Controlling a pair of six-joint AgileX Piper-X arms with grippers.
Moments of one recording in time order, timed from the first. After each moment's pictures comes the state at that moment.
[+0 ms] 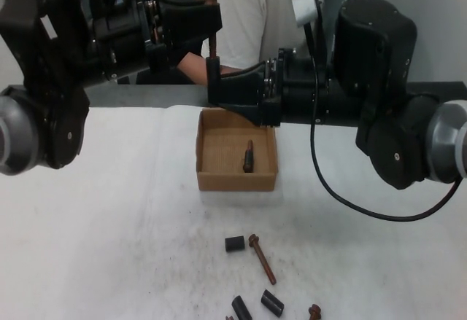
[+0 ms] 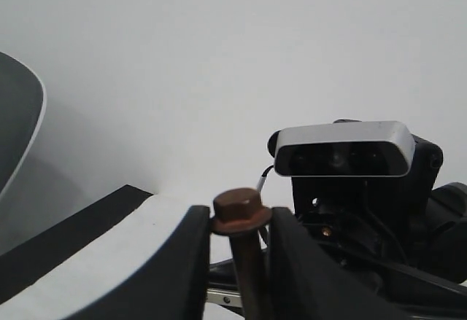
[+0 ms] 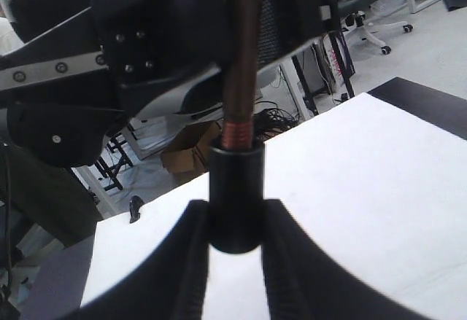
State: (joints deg) left arm -14.3 89.3 -50.1 -48.0 60.6 -28.3; right arm 28.0 93.1 -53.9 -28.9 -50.1 19.7
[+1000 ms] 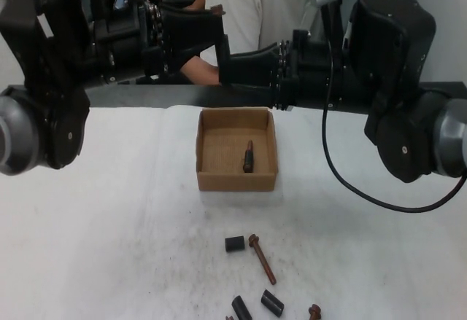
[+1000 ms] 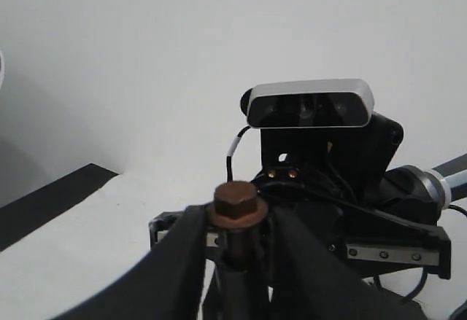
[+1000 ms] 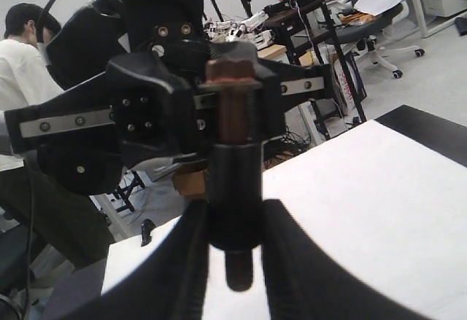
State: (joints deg) left arm -14.3 89.3 -50.1 -47.0 65.8 -31.3; right arm 25.1 93.1 -53.9 -35.2 -53.1 24.9
